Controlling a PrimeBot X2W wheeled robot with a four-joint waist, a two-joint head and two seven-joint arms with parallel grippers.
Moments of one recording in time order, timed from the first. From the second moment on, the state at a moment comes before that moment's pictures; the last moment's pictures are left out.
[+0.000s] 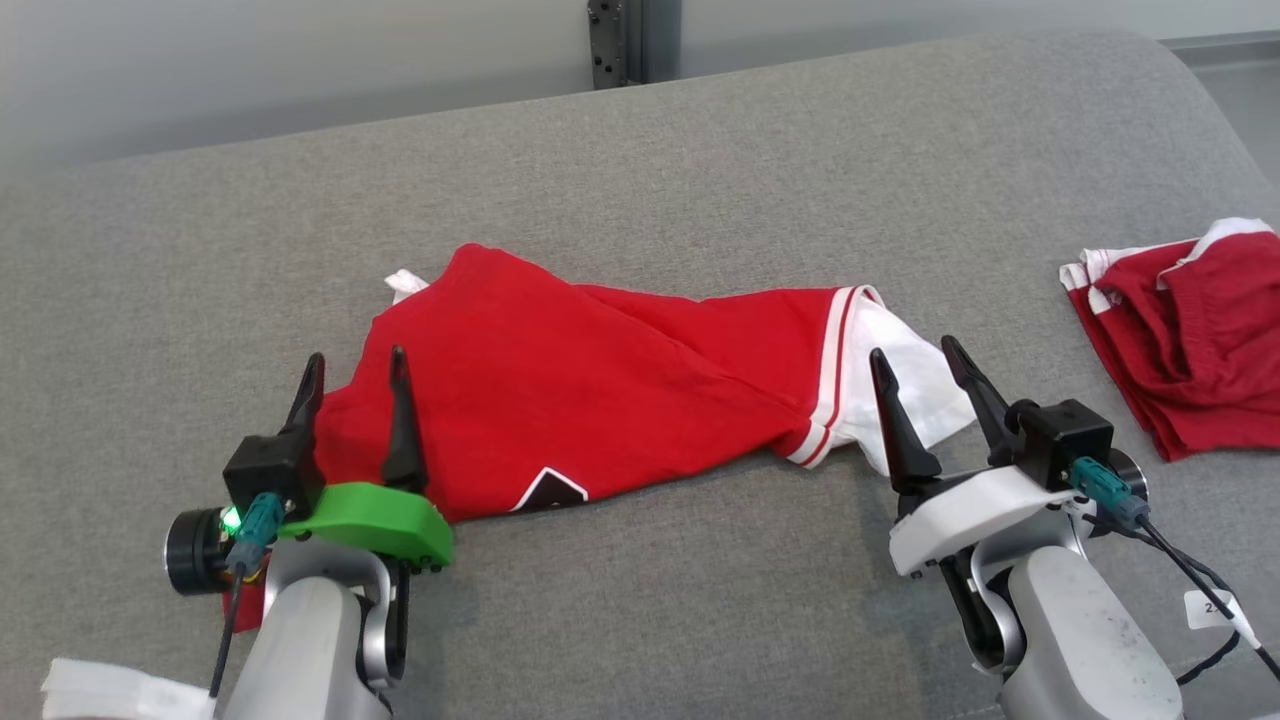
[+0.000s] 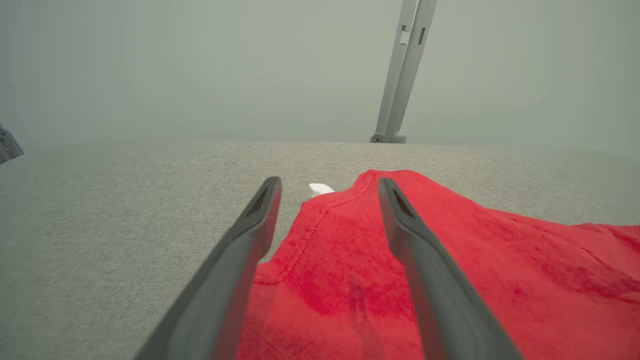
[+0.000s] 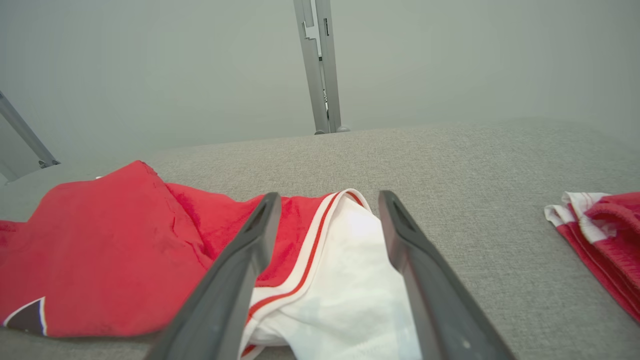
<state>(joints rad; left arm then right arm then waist) -0.33 0.05 -0.16 0.44 -0.25 0.07 -0.26 -0.29 -0.05 0.13 0.38 0.19 0.13 -0.26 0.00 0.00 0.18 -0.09</state>
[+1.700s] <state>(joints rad) -0.80 0.05 -0.29 0.95 -0.32 -0.03 -0.18 -0.31 -0.05 0.13 0.39 0.23 0.13 -0.26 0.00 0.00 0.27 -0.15</state>
